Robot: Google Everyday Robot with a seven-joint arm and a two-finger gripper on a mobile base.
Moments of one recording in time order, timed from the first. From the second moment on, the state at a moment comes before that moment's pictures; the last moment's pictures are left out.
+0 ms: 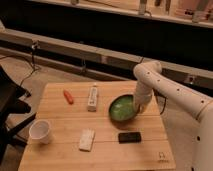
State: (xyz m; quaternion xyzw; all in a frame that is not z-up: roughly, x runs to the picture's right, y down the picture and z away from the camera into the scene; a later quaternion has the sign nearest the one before) arm 0.222 0.138 0.813 -0.39 -0.21 -0.41 0.80
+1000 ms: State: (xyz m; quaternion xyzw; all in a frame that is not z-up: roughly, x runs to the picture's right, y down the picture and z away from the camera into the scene) arm 0.243 0.098 0.847 -0.39 -0.19 -0.40 0.80
